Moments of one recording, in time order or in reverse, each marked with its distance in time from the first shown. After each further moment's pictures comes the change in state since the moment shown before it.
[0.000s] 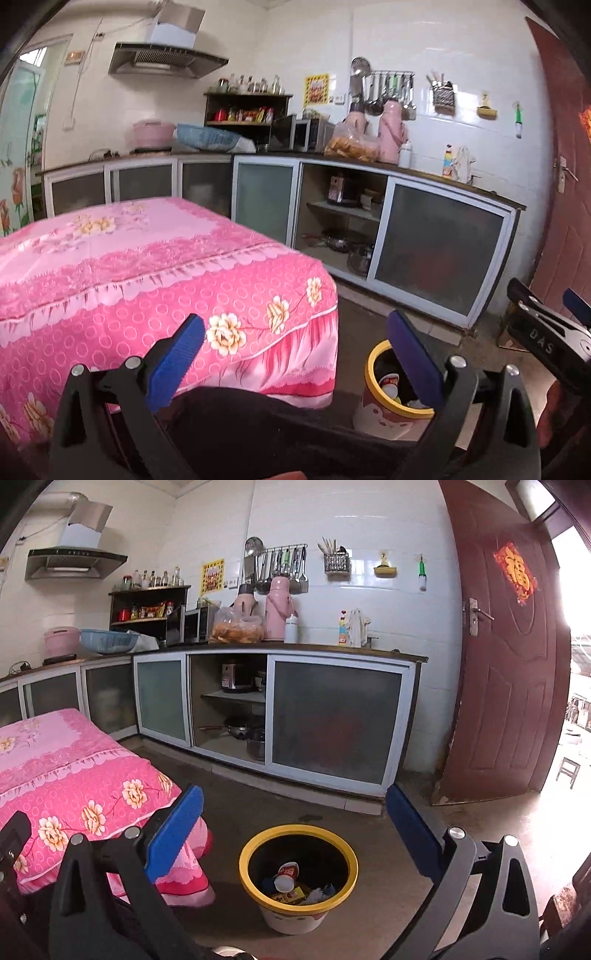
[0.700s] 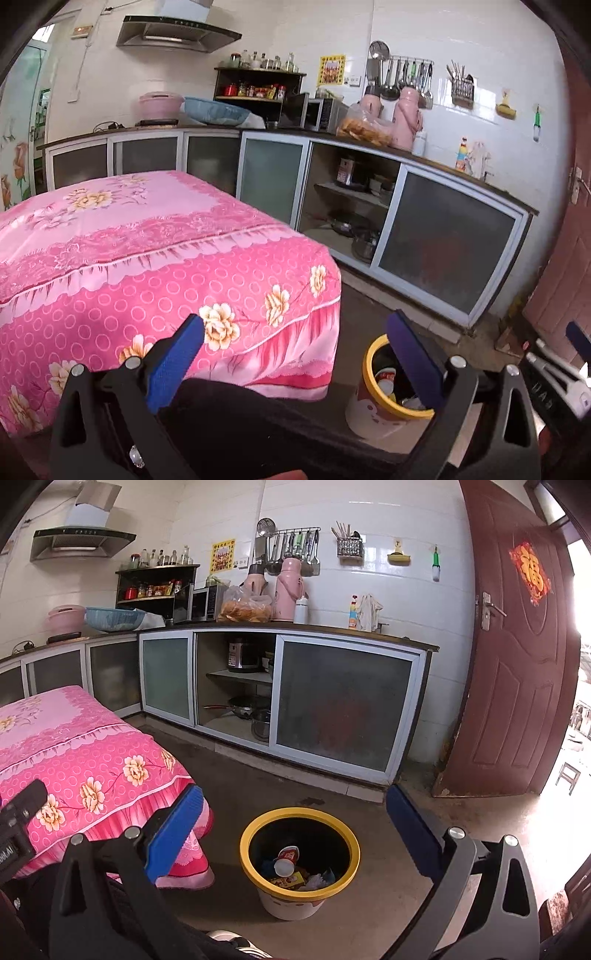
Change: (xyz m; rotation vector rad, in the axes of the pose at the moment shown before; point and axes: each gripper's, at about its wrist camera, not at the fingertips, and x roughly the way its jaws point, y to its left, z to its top) left arm 0.029 0.001 0.008 -0.064 0.066 0.011; right arm 0.006 0.008 -0.009 -0.039 0.058 0.019
